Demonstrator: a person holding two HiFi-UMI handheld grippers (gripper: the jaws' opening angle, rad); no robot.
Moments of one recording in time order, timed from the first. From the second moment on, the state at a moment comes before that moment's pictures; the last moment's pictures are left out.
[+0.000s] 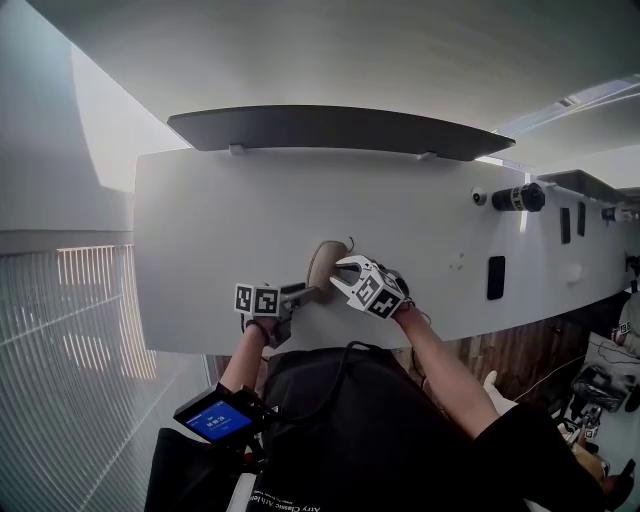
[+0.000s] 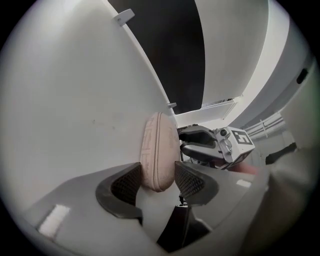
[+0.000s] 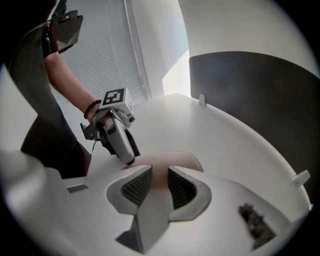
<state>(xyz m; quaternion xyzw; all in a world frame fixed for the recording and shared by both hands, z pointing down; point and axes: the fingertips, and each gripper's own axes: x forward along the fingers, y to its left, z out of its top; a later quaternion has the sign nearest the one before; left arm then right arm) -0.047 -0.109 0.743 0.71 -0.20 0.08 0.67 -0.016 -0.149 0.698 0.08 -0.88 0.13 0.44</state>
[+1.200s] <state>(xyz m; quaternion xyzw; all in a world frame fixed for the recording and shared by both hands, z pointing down) -0.050 -0.106 0.746 0.68 -0.22 0.09 0.69 -0.024 -0.149 0.702 0.08 -0.87 0.12 0.48</state>
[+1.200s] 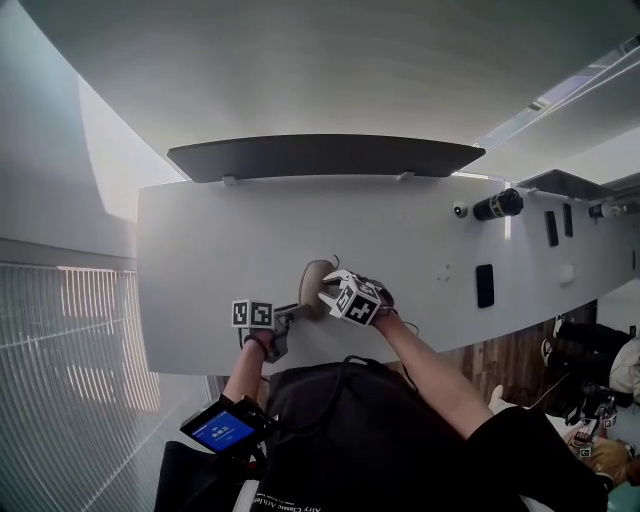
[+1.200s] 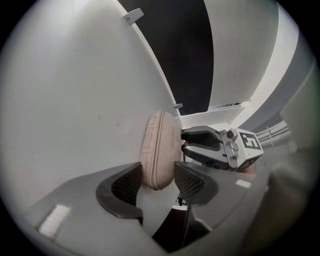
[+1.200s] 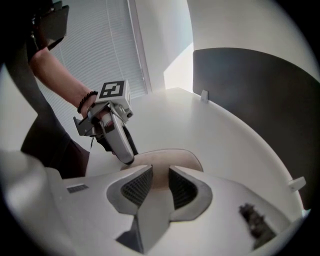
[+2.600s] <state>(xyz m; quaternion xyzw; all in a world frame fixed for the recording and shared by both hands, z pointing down) -0.008 -0.057 0.608 0.84 -0.42 0.09 0.33 0.093 -0.082 0.604 0.19 -0.95 0.19 0.14</state>
